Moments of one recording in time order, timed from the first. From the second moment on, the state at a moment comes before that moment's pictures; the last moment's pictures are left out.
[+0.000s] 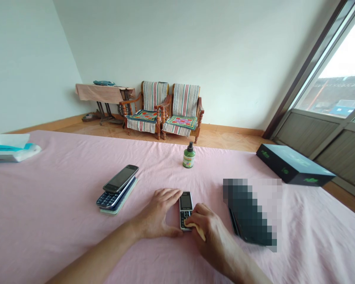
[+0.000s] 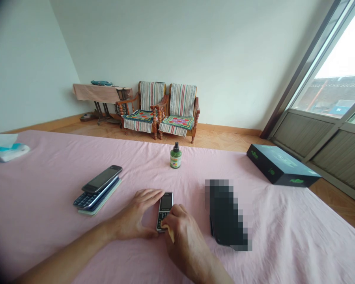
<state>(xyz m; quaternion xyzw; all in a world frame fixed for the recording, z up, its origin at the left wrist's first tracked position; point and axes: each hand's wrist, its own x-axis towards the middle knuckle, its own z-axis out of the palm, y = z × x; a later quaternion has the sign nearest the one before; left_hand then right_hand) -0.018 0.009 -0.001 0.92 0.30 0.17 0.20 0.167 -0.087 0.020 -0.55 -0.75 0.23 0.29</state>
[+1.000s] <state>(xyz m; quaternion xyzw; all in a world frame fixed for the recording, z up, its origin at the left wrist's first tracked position) -0.016 0.008 0.002 0.92 0.30 0.17 0.19 0.175 -0.088 0.014 -0.55 -0.74 0.21 0.32</state>
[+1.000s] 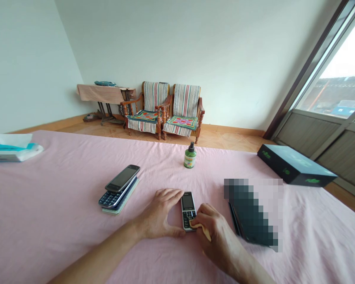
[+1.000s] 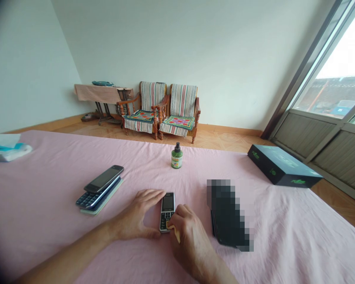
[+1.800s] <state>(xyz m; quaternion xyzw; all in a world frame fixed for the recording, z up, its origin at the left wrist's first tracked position) -0.014 0.004 0.000 0.92 0.30 0.18 0.17 0.189 -0.090 0.013 -0.55 -0.74 0.19 0.34</state>
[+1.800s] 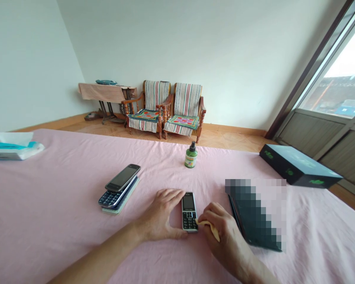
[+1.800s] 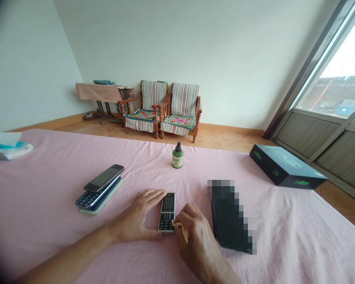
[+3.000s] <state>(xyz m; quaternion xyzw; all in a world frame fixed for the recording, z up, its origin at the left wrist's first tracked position) -0.013 0.002 0.002 0.91 0.31 0.18 0.19 0.172 -0.091 0.023 -0.56 -0.75 0.21 0.28</state>
